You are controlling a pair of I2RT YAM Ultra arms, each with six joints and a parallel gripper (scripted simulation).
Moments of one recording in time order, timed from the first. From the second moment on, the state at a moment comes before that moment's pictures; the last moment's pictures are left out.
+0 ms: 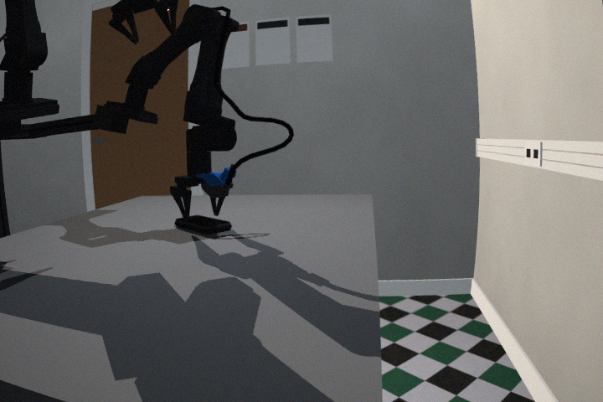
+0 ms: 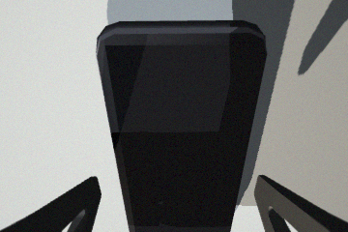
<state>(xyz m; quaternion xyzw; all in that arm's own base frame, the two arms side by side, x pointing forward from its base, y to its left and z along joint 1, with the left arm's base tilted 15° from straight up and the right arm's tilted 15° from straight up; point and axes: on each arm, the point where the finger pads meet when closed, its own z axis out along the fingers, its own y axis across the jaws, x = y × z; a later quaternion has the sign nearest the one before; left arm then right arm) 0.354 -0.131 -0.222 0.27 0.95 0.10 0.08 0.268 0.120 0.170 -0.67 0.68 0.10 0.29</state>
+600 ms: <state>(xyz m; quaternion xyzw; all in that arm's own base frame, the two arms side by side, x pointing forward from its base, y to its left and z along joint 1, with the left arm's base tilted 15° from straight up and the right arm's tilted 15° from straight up) 0.352 -0.129 -0.233 0.27 0.95 0.10 0.08 0.268 0.120 0.170 -0.67 0.68 0.10 0.29</state>
